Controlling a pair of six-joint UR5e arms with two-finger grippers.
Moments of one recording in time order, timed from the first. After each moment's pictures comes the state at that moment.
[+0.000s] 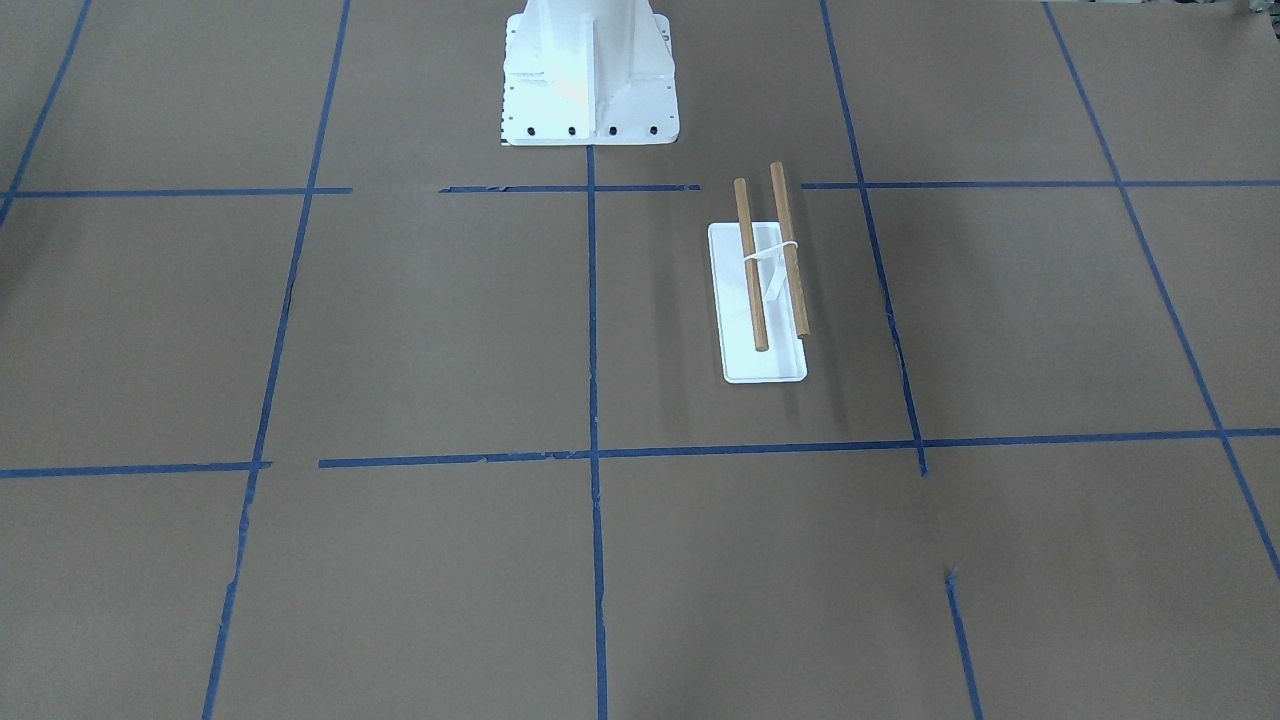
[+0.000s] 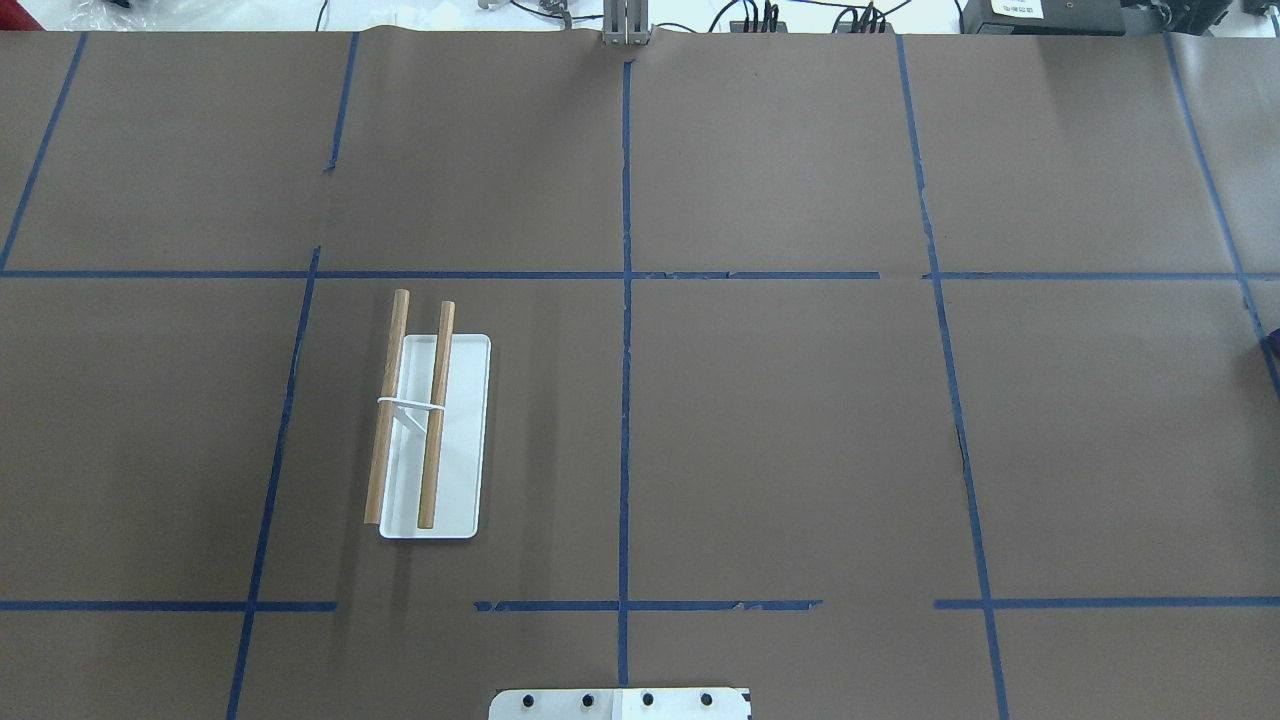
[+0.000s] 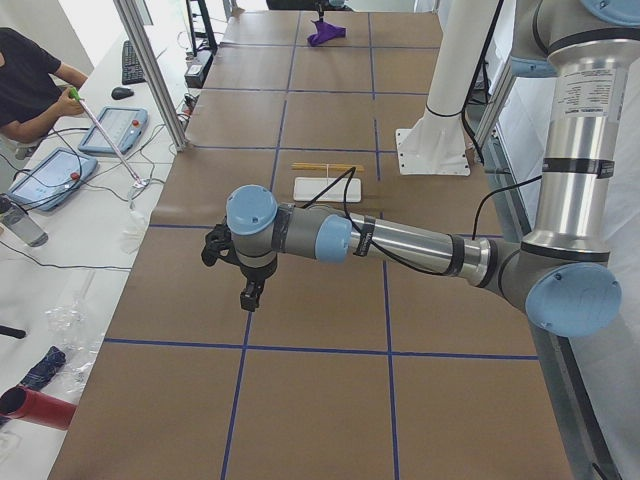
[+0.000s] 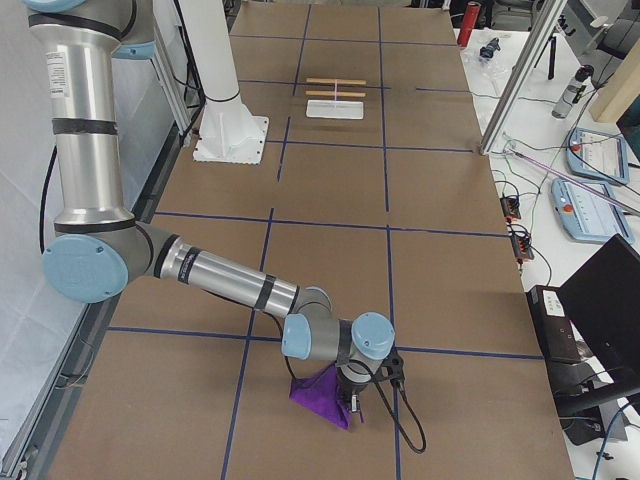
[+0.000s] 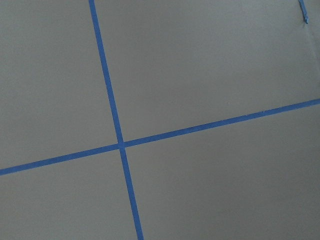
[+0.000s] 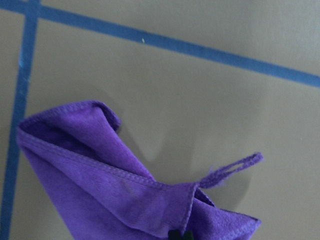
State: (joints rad) left arm -1.56 -1.61 -1.73 -1.56 -2.44 0.08; right arm 1.51 -1.55 1.26 -1.34 2.22 -0.19
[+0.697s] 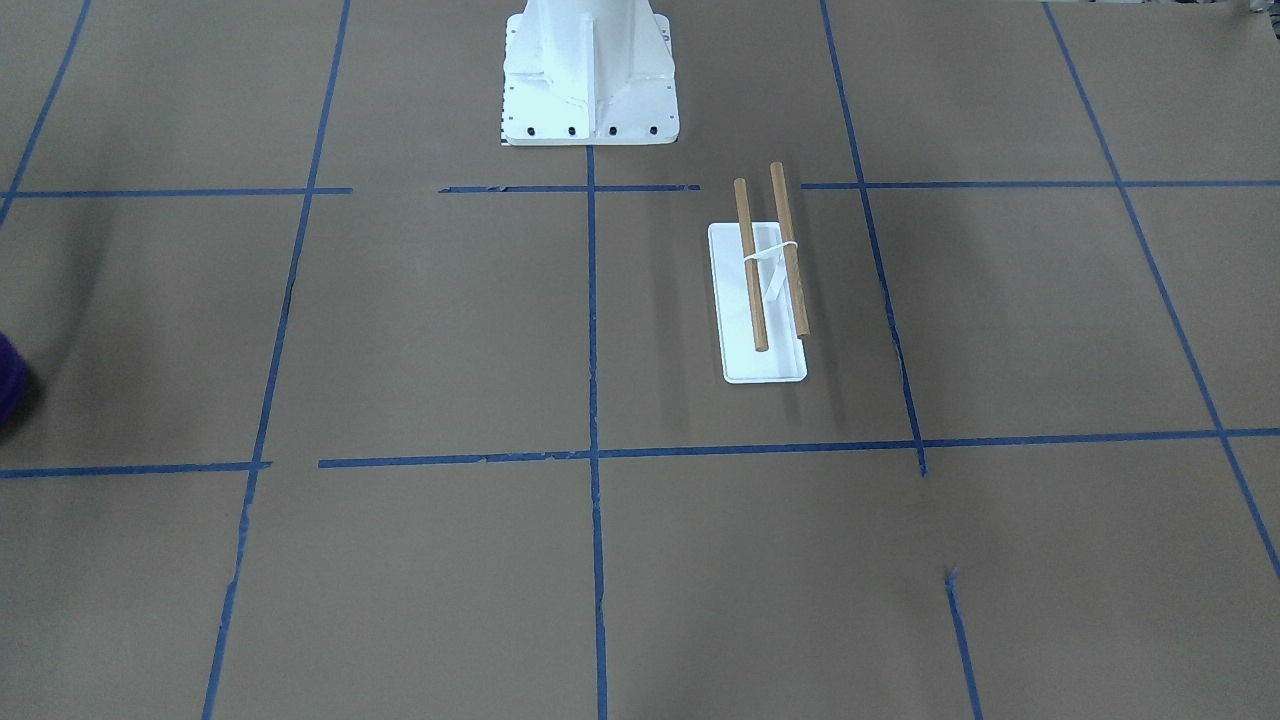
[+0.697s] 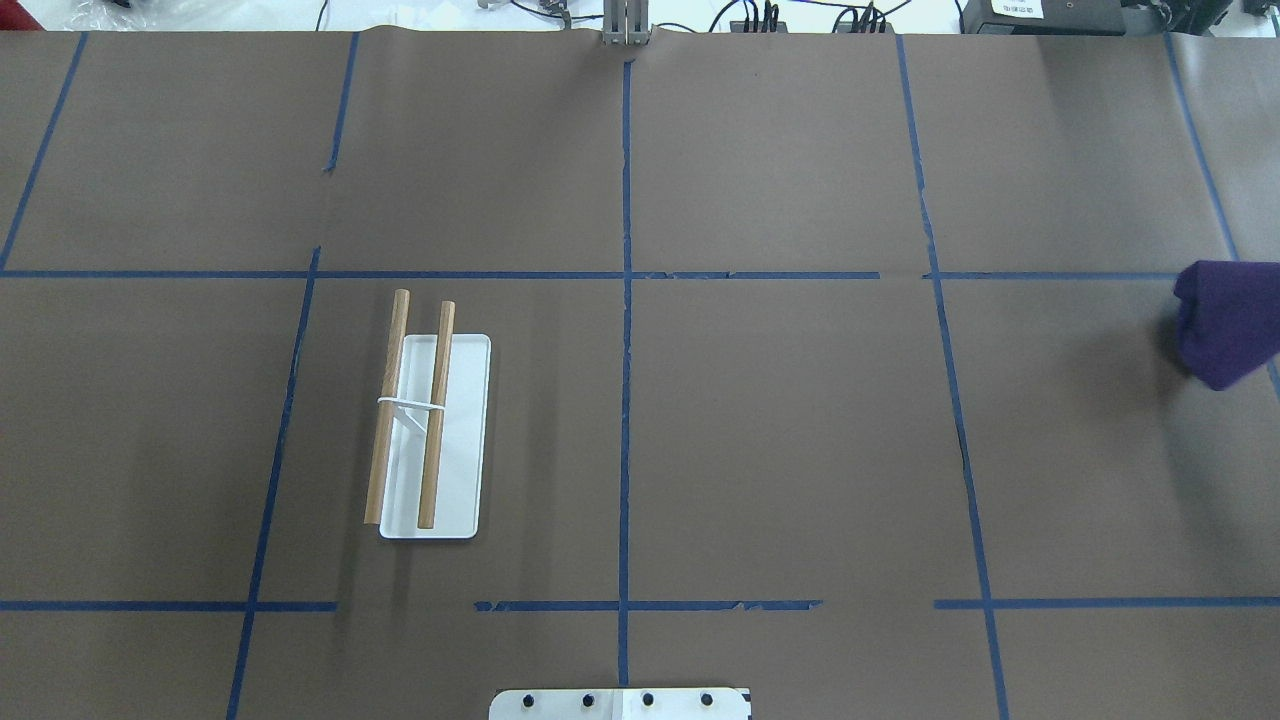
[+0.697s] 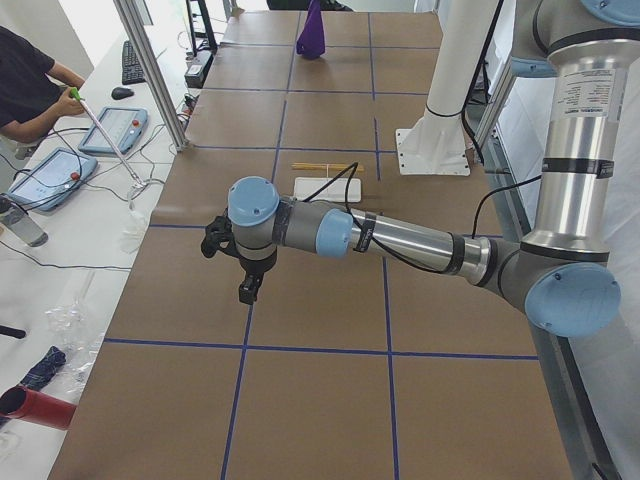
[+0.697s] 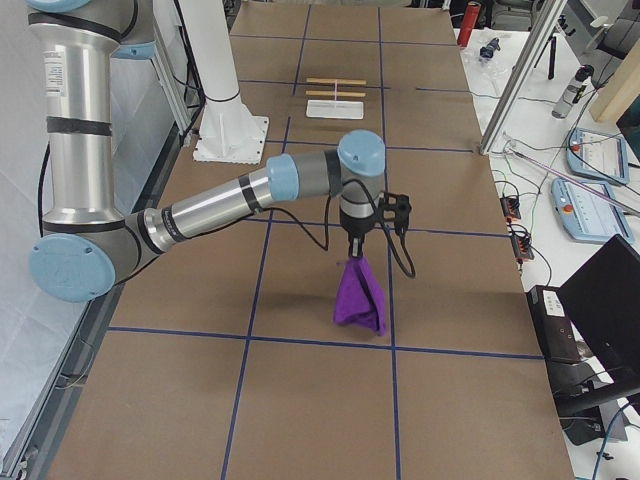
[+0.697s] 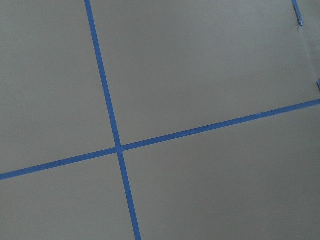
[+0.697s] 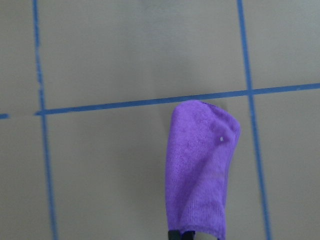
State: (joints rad) left arm -1.56 -1.61 -1.76 -1.57 -2.44 0.08; right arm 1.44 -1.56 2.12 -1.86 2.40 0.43
